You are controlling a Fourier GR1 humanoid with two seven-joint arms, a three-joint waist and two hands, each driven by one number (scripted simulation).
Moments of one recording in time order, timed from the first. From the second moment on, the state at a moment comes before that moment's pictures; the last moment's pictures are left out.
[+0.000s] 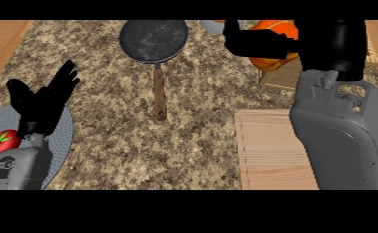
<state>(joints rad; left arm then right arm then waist) -0.22 0.29 0.13 -1.37 0.08 -0.03 0.21 -0.84 -0.15 0.12 -1.73 0.88 0.03 0.89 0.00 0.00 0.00</state>
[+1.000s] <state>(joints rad) -0.20 0.27 0.14 -1.42 0.07 -0.05 0.23 -0.75 -0.23 -0.15 -1.31 0.79 -0.26 0.50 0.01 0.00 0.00</state>
